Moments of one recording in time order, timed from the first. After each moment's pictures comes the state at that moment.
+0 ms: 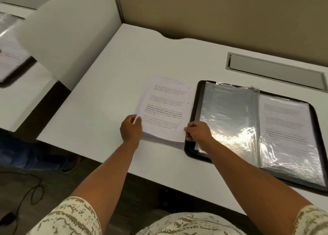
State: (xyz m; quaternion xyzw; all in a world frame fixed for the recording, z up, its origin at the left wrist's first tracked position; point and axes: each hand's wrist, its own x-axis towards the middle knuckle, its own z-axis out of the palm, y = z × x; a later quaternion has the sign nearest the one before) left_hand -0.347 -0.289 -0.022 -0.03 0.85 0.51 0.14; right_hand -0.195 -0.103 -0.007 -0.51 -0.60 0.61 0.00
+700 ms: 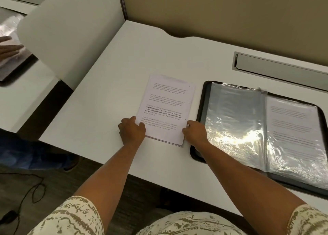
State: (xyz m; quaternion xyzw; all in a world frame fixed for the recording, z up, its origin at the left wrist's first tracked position) left_hand -0.366 -0.303 -0.035 0.06 0.95 0.26 0.15; right_hand -0.228 -0.124 -0.017 -0.46 -0.79 0.41 -0.05
